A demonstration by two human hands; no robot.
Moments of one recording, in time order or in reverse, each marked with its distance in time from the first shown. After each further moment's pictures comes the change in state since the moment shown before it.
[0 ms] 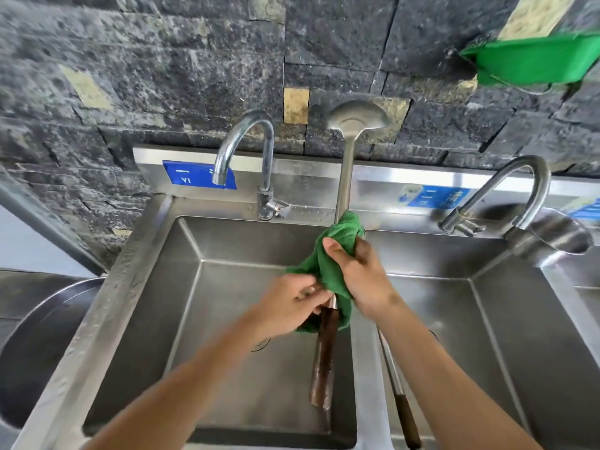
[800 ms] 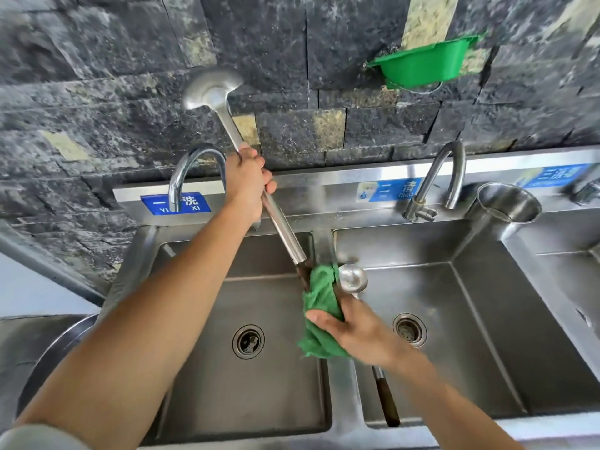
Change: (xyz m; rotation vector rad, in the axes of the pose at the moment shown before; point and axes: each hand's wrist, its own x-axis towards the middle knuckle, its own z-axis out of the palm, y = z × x) left_hand 0.109 0.157 -0.032 -0.813 0.648 0.008; right_hand -0.096 0.006 -0.106 -0.477 -0.376 -0.093
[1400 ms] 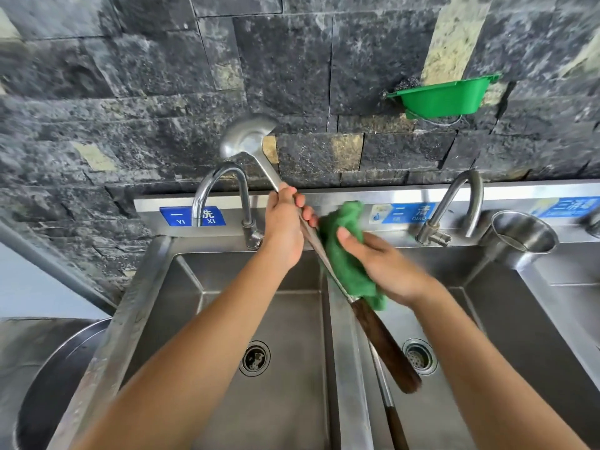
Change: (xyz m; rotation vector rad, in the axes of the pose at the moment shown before) left_hand -0.031 -0.015 0.006 -0.255 -0.086 -0.129; right_hand 0.052 -0.093 -0.063 0.309 0.110 0.003
